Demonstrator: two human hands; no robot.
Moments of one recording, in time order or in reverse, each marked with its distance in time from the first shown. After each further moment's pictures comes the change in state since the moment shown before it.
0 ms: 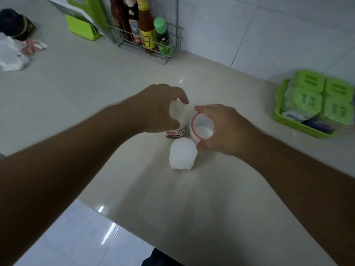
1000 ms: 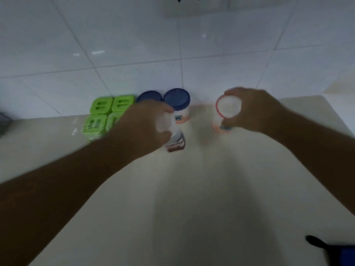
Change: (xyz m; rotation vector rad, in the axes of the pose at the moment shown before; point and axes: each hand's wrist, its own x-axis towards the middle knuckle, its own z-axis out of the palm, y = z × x) left_hand 0.128 0.476 0.174 0.193 0.221 0.396; right_hand -0.276 0.492 -0.191 0.019 0.496 0.401
